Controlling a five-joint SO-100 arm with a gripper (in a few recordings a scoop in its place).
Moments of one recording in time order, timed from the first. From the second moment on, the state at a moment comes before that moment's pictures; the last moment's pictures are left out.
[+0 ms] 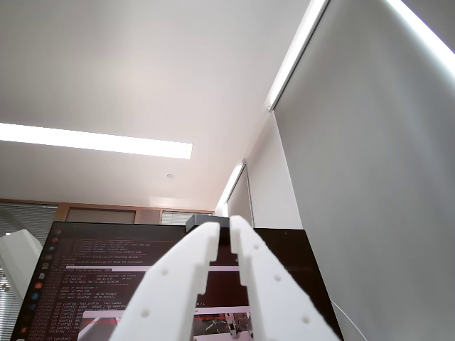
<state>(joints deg) 0.4 188.3 177.3 -57.9 -93.6</state>
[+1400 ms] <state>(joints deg) 1.7 161.3 69.6 51.2 -95.5</state>
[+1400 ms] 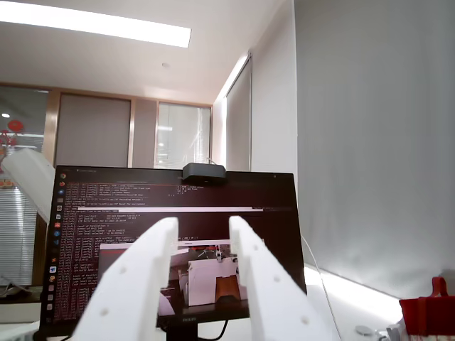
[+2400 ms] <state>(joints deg) 4.8 169.9 73.9 102.9 -88.6</state>
